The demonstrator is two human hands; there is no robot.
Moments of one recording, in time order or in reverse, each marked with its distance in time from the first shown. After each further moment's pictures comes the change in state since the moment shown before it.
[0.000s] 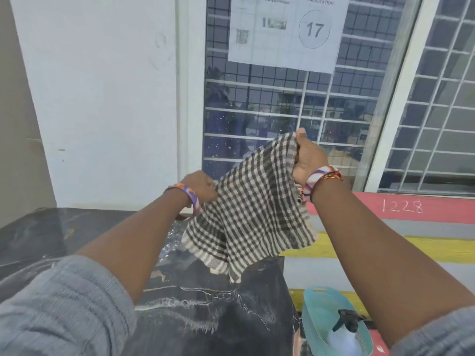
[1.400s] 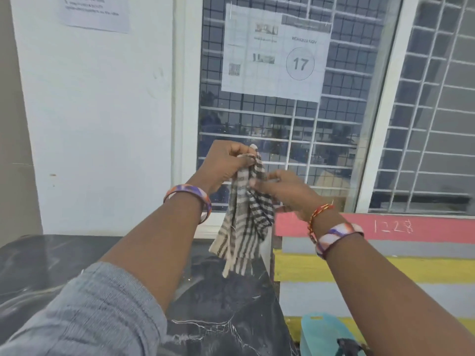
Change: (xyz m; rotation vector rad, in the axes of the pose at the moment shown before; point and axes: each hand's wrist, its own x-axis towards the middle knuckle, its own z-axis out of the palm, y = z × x) left_hand 0.000 0.094 -0.046 -0.766 0.253 0.399; right_hand -0.075 -0.019 0.002 -0.926 -0.353 -0.132
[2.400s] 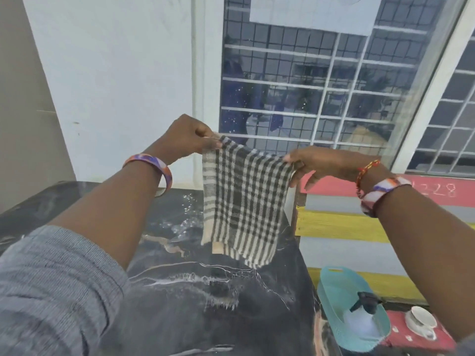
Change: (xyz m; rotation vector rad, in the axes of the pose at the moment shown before) left_hand -0.027 -0.087 -0.101 0.366 -0.080 -0.216; right_hand 0.025 0.027 0.013 -0.306 -0.477 0.087
